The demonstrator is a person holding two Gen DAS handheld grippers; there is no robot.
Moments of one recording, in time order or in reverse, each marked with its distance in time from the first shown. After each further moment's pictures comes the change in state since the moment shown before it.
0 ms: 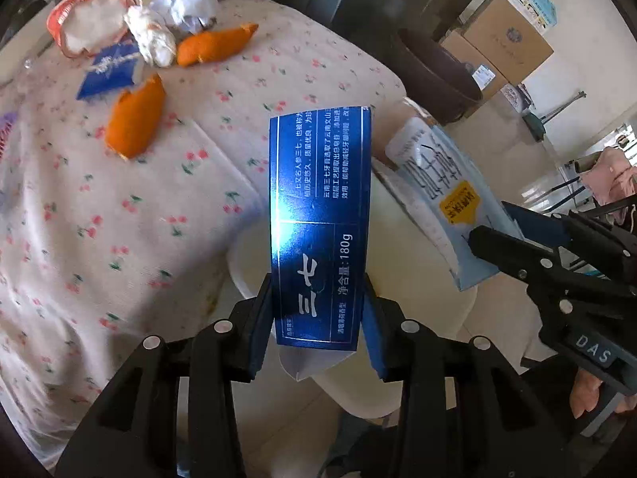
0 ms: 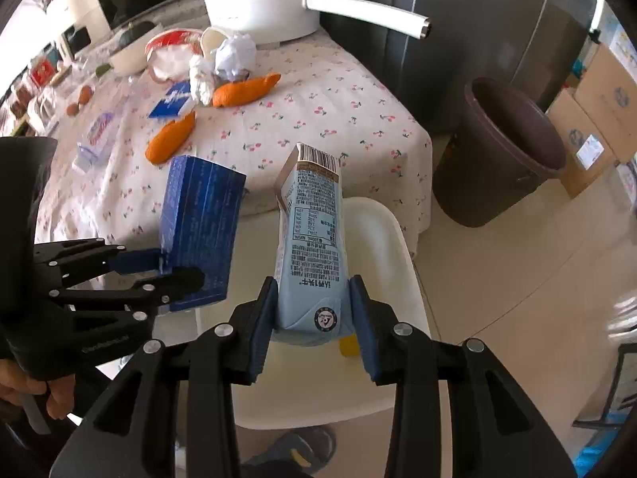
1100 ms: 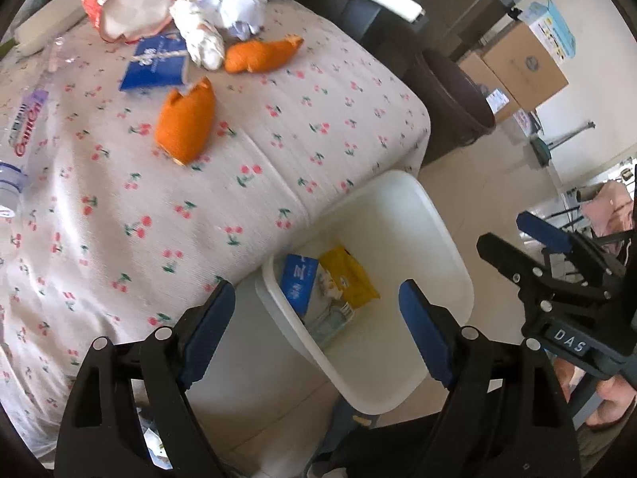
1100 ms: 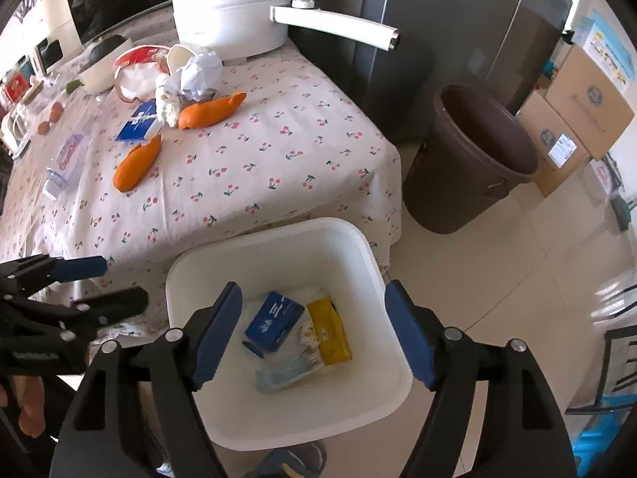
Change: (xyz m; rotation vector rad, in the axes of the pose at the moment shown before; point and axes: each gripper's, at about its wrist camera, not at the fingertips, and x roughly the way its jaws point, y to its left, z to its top) left arm -0.020 0.030 0.019 -0.113 -0.010 0.000; right arm -0.001 -0.005 0.016 0.072 -0.051 -0.118
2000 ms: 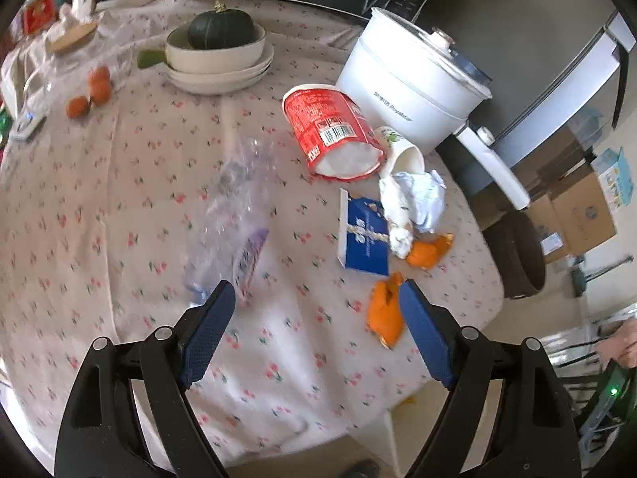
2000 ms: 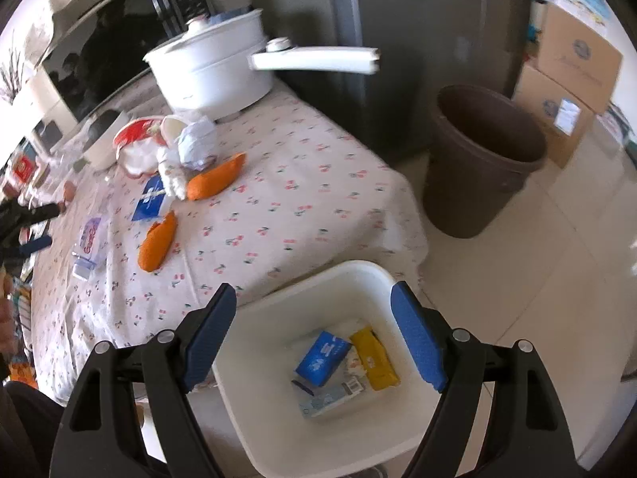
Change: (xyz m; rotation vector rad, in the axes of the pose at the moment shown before) left arm -0.122 0.140 0.079 -0.306 -0.243 0.169; right arm 0.002 -0.005 0.034 0.174 -0.074 0.157
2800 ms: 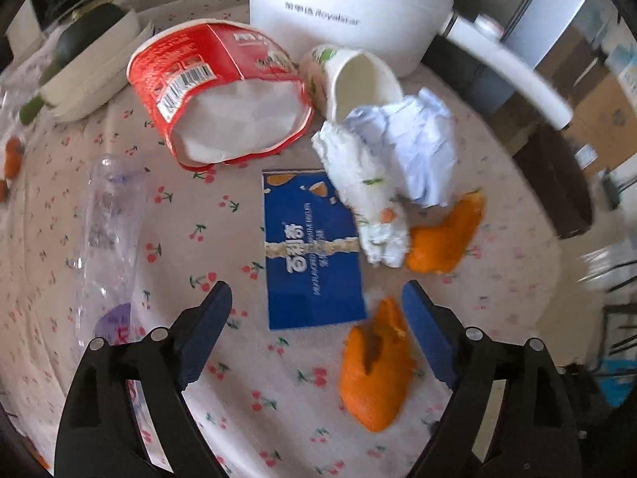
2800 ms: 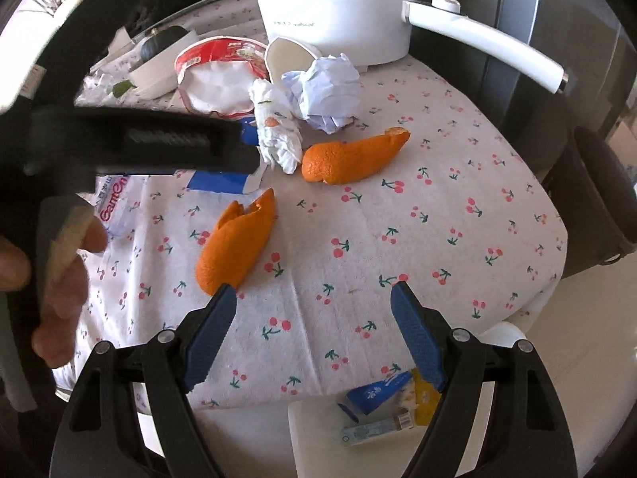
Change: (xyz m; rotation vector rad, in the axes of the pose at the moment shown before) left arm 0.131 -0.077 0.013 0.276 0.165 0.124; right arm 0.099 0.112 0.023 -0.219 0.112 0.103
